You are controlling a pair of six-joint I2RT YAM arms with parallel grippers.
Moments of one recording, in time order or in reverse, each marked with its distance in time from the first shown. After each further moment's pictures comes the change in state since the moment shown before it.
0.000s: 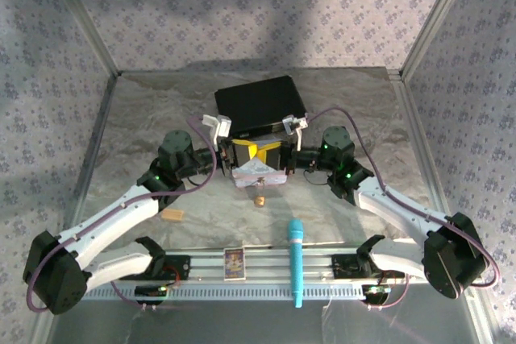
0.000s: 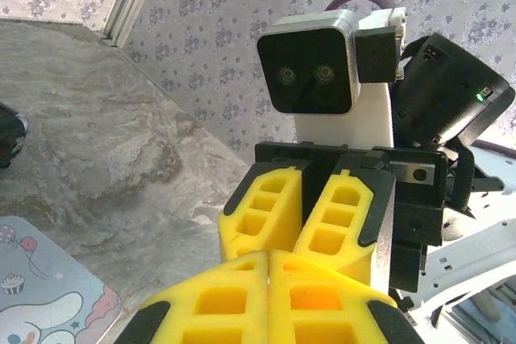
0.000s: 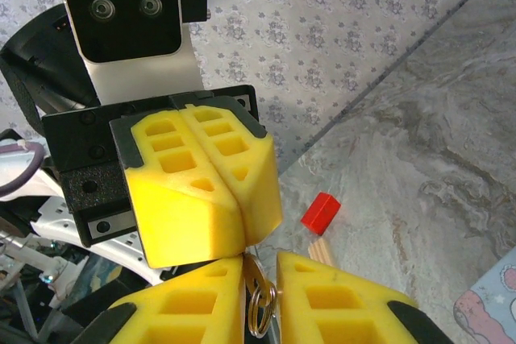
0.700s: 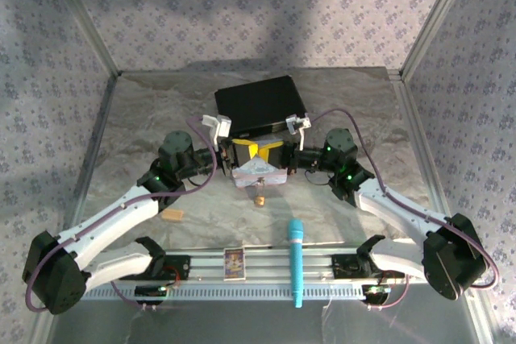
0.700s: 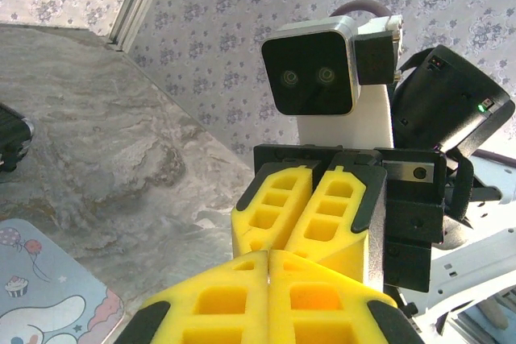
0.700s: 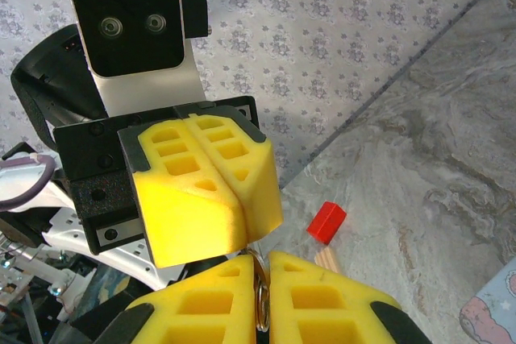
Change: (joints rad) left arm -0.012 -0.004 0.000 0.000 -0.030 -0.001; right arm -0.012 -0.006 -0.031 0.074 0.000 0.053
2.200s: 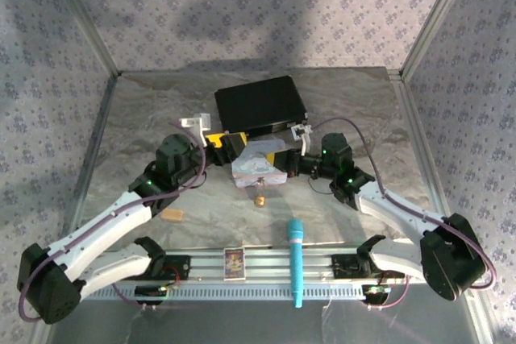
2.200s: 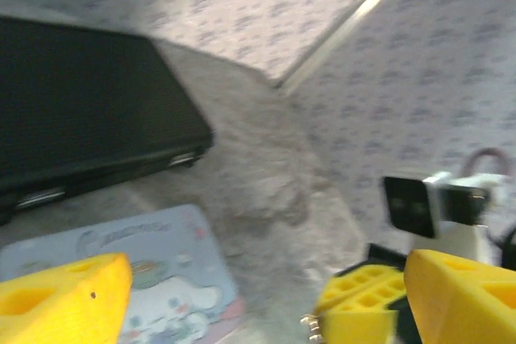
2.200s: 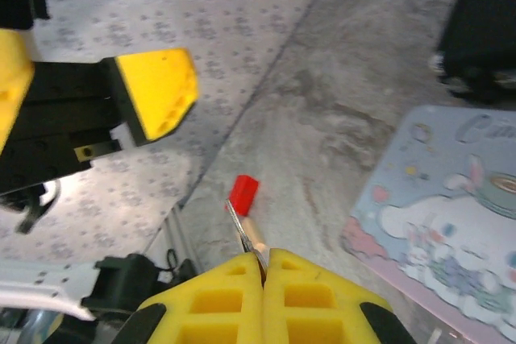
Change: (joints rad) left arm 0.001 -0.071 0.017 -0.264 -0.493 -0.137; right arm -0.027 -0.009 -0.067 -0.225 0.192 -0.048
